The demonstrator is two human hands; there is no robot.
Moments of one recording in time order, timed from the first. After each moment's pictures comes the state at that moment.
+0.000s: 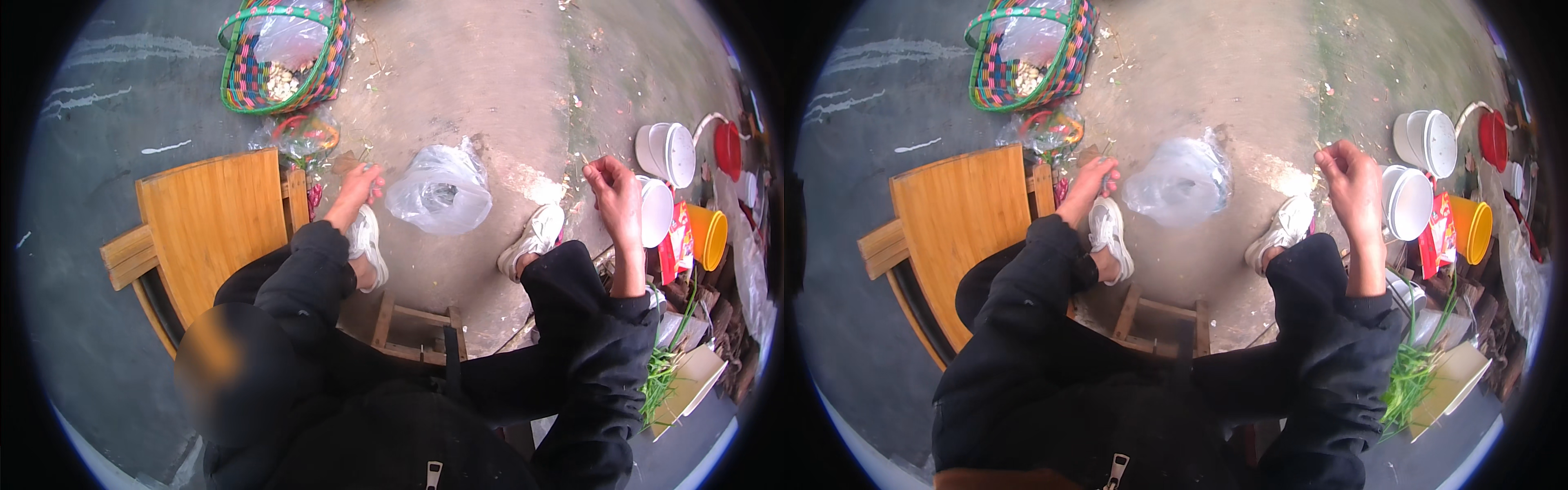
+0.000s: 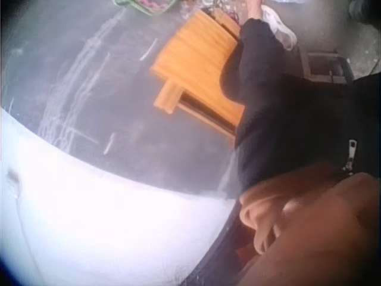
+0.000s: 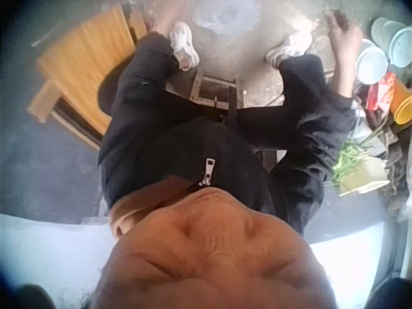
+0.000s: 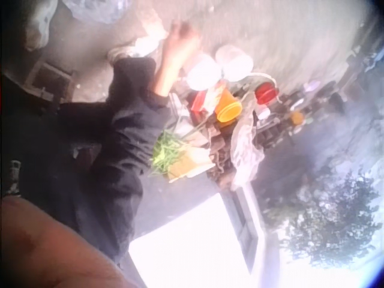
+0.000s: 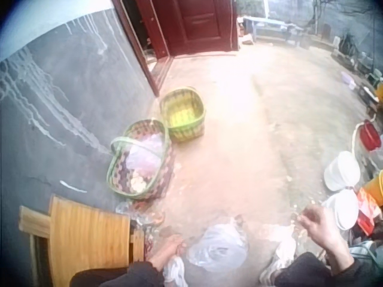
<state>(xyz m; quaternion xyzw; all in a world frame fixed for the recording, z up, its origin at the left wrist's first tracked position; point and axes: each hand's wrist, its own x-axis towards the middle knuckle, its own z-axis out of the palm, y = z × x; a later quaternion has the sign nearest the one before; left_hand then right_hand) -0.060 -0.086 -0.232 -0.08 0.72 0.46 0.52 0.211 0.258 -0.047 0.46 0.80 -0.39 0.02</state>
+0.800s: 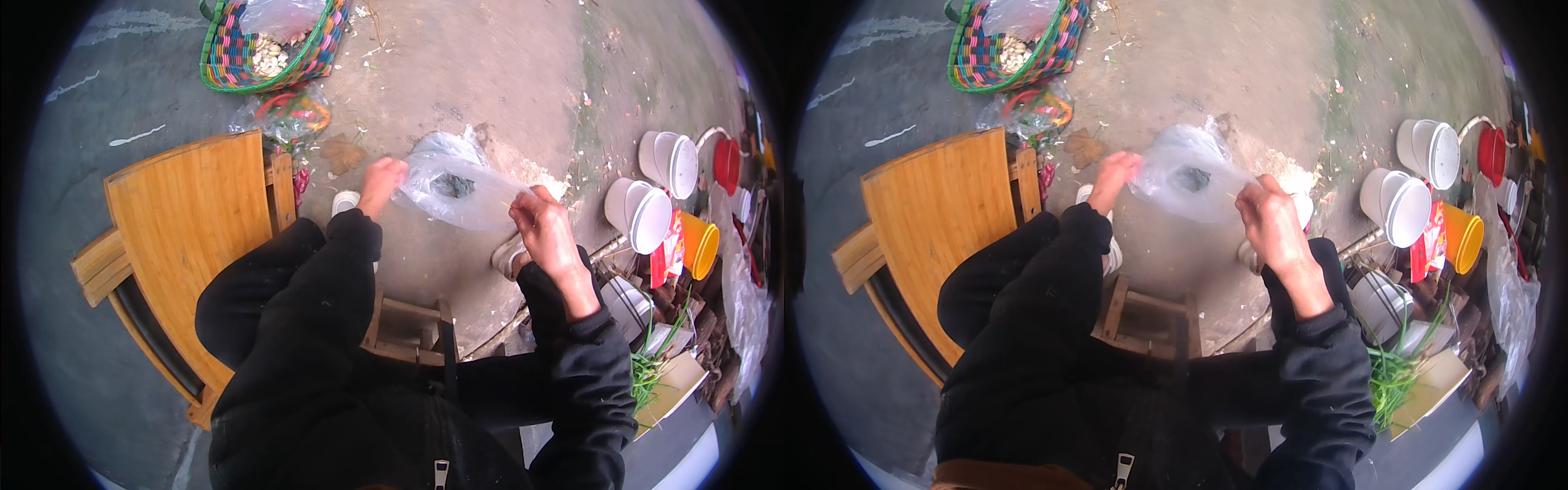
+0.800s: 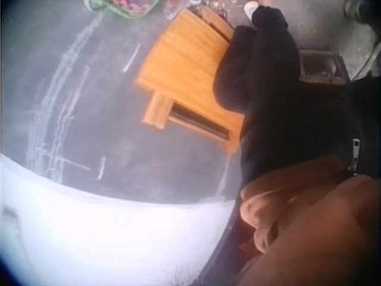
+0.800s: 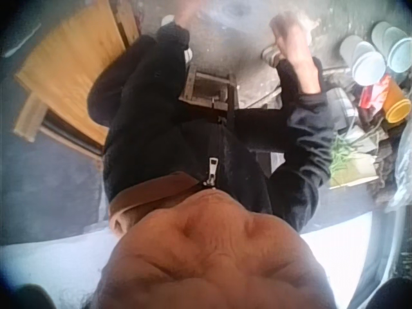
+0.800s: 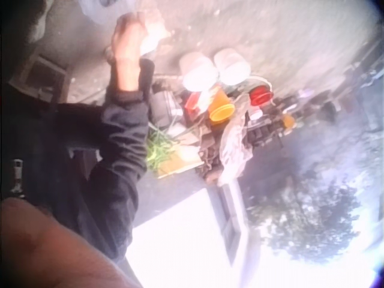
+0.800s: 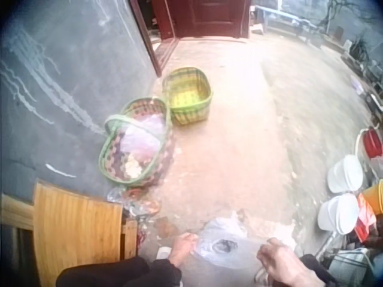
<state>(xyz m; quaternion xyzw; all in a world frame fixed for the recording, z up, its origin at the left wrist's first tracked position) -0.018 -0.057 -0.286 -0.06 0.74 0.45 0.49 0.178 0.164 -0.097 0.28 0.85 -0.44 0.09</state>
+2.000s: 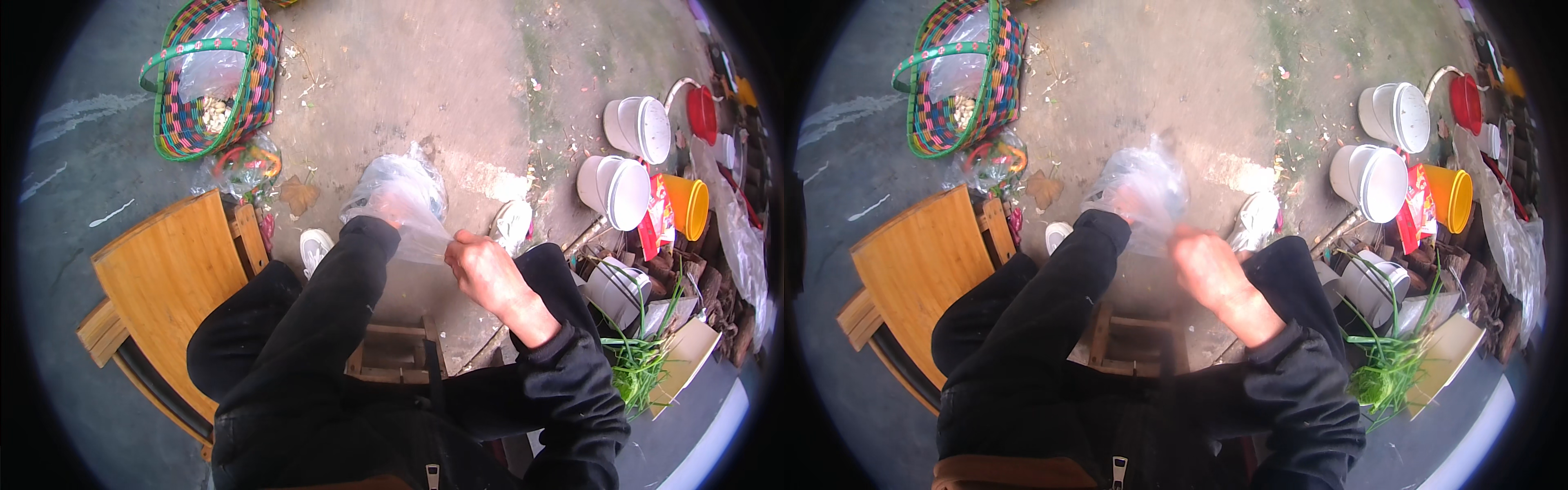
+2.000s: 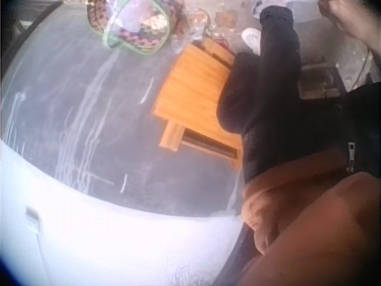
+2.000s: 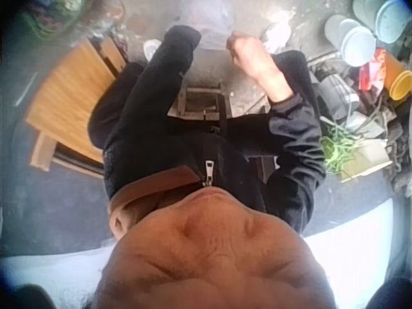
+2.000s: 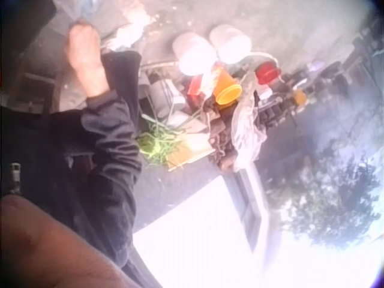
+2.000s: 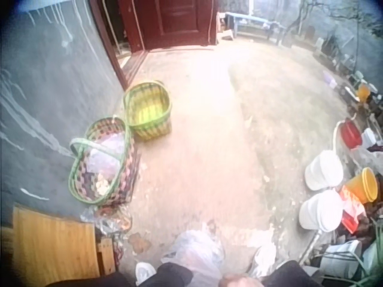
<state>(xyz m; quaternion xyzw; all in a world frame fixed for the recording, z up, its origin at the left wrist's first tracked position) 0.054 0.039 -0.358 0.52 0.78 0.12 0.33 0.205 0.144 -0.097 0.21 0.87 -0.42 0.15</state>
